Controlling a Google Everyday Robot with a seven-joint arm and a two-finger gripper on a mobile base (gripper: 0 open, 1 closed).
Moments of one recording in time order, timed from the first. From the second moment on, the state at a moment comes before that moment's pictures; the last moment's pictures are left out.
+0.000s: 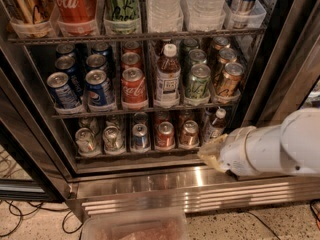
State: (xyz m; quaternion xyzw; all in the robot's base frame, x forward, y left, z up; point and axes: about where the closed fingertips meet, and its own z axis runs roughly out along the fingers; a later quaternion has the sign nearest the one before) arm 0.446 -0.124 0.772 -0.45 0.82 0.11 0.34
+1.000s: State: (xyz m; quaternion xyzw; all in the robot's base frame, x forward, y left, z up) arm 0.428 -0.071 0.655 -0.40 0.84 0.09 0.36
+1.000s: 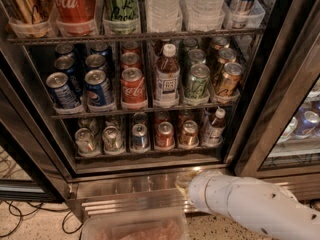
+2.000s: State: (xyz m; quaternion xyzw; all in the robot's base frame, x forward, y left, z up) arm 0.447 -0.064 0.654 -0.39 0.81 0.07 0.43
